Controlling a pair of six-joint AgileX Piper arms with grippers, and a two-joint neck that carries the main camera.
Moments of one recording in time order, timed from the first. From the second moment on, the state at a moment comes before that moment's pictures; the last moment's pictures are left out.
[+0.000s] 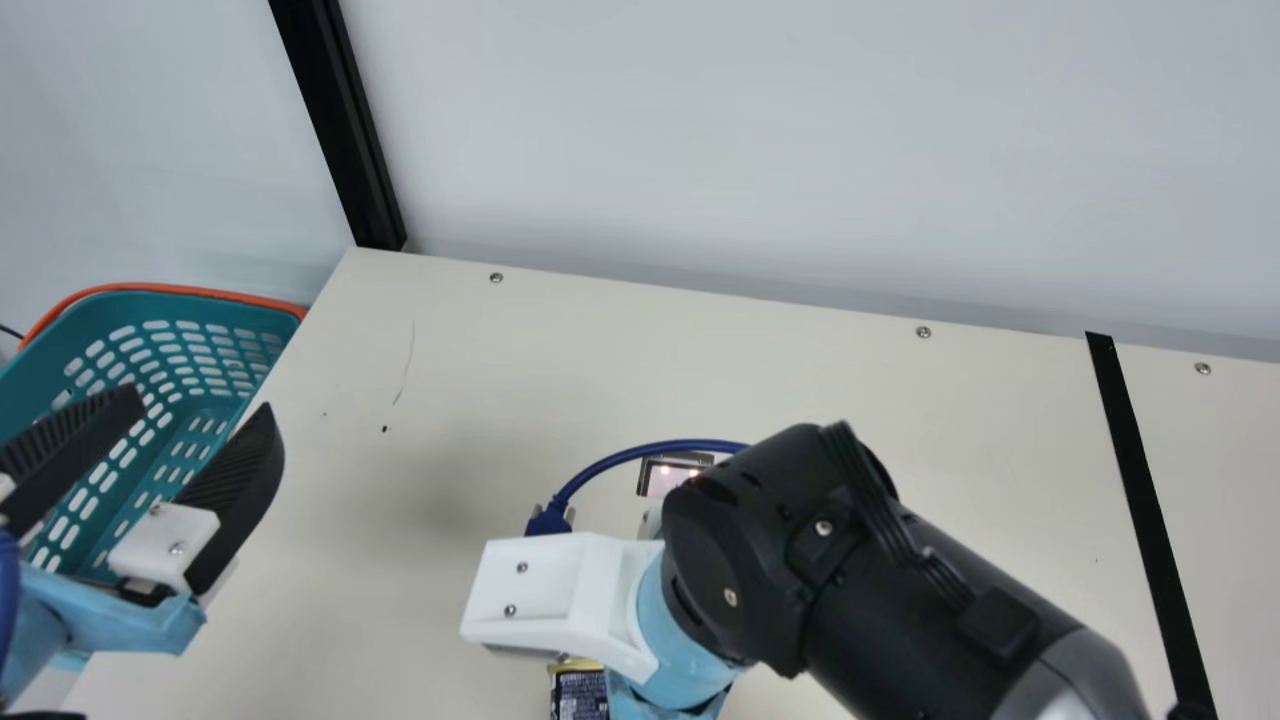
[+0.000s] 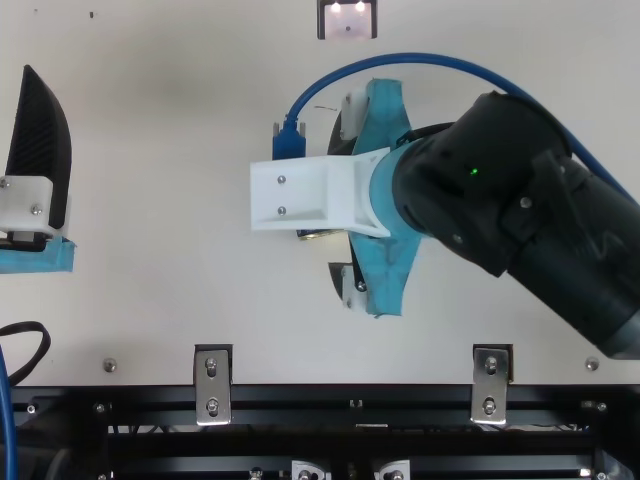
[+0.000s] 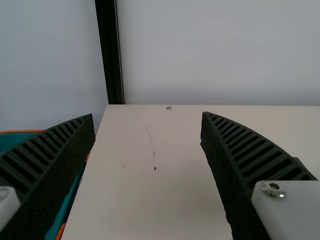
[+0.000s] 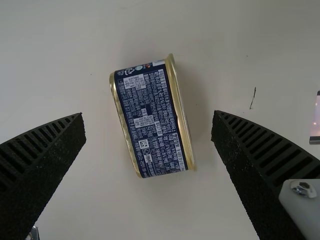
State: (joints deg) left arm -0.9 39.5 -13.1 -12.2 -7.5 7.9; right arm 44.5 100.8 -77.2 8.1 60.1 -47.4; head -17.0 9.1
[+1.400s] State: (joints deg) left arm -0.9 39.5 -13.1 -12.4 -7.5 7.9; right arm 45.7 105.1 -76.0 6.1 56.8 -51.6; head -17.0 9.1
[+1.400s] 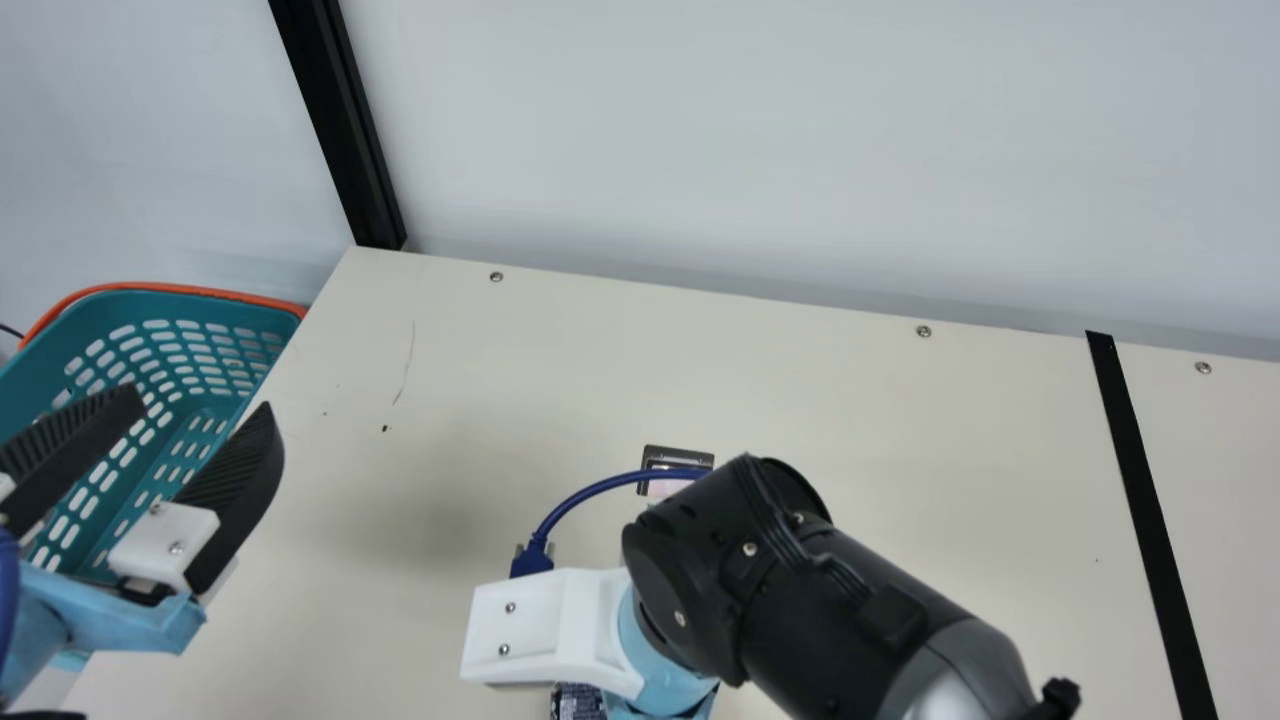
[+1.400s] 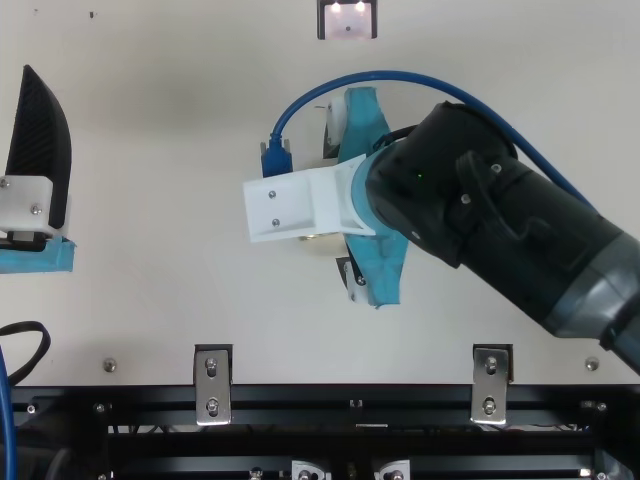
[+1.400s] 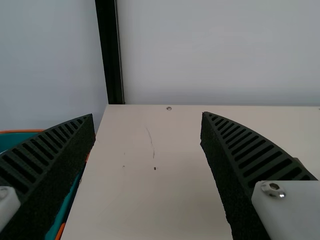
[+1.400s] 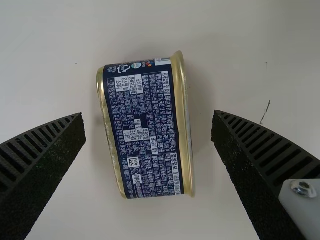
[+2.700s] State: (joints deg) left arm -0.9 39.5 -13.1 -12.4 -7.5 7.9; right arm 37.6 95.1 -72.7 12.1 44.1 -42.2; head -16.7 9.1
